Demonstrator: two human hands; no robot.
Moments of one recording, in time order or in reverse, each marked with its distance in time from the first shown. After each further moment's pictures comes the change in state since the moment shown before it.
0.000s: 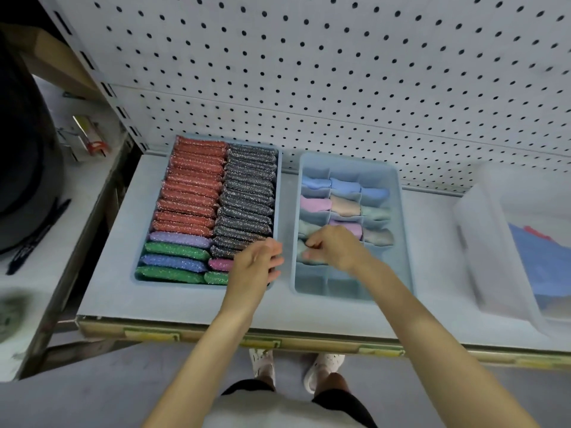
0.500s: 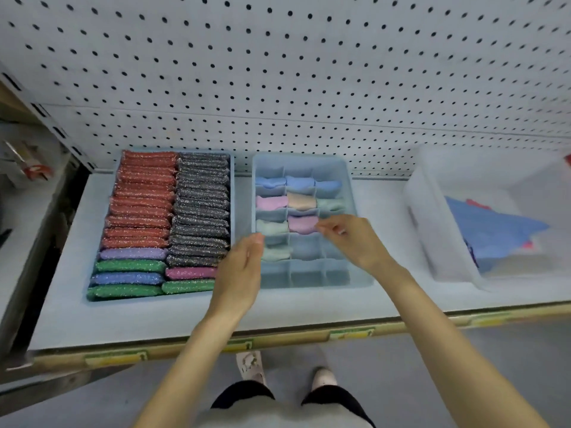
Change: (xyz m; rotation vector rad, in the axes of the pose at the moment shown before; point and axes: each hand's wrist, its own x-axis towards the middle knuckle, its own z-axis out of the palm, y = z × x) left_hand -0.004 -0.006 0.035 0.502 -0.141 0.347; right_hand -0.075 0.056 -0.033 0.332 0.401 0.131
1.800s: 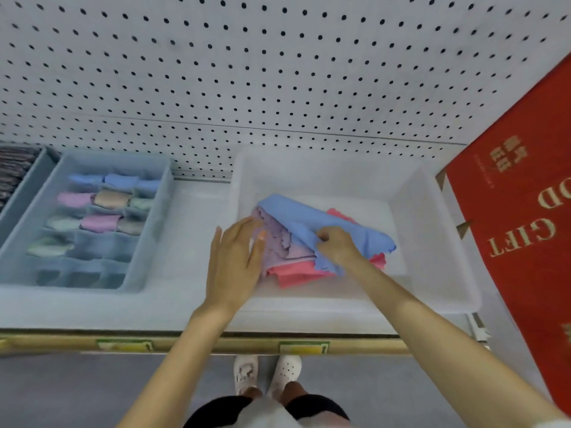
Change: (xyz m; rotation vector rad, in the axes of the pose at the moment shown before) left_hand 0.008 0.144 0.383 0.414 0.232 0.286; right_hand 0.015 0.351 -0.209 -0.019 -0.142 0.181
